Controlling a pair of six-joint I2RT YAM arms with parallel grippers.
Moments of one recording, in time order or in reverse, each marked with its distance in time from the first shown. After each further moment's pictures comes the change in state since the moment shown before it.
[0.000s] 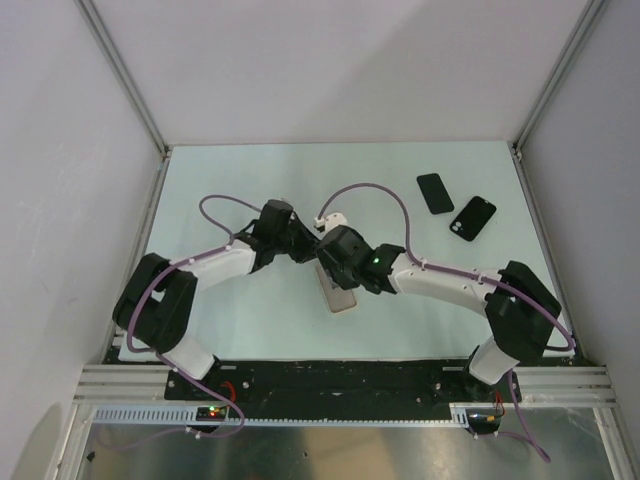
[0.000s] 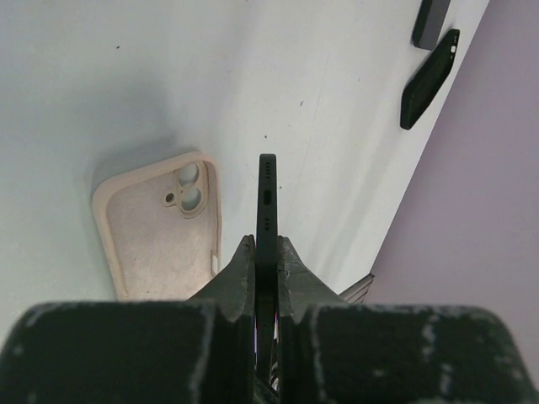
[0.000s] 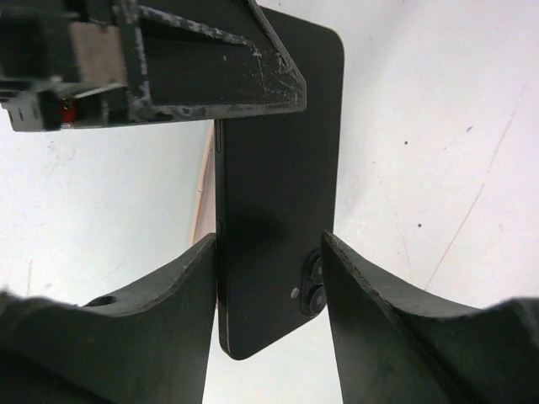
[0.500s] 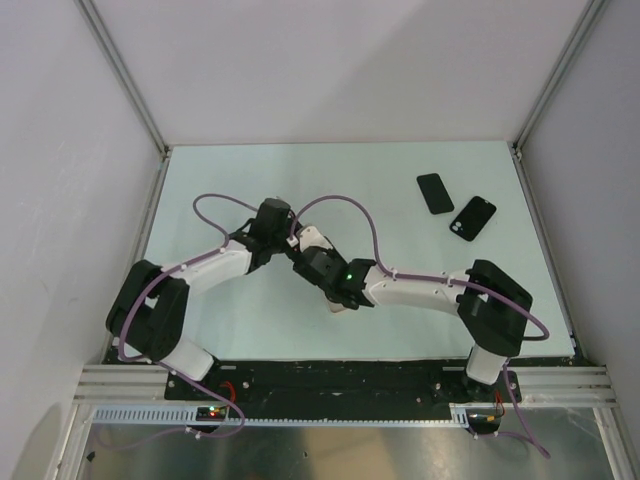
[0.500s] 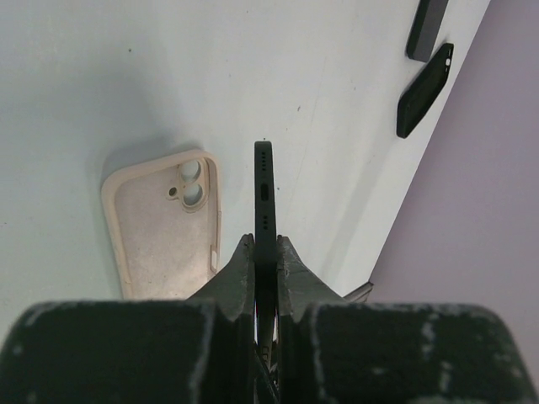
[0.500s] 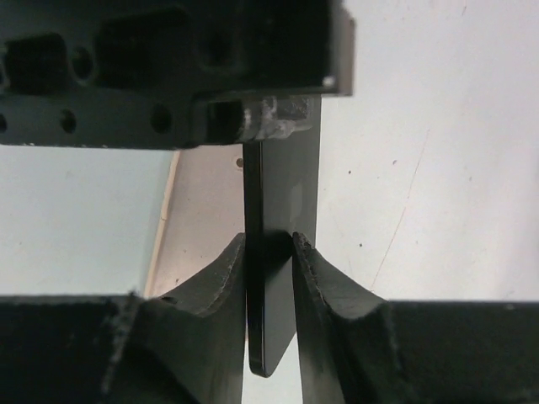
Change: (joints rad) left arm 0.000 -0.051 0.007 -0.068 -0.034 -0.006; right arm 0.157 0.128 0.075 0.003 0.358 -0.138
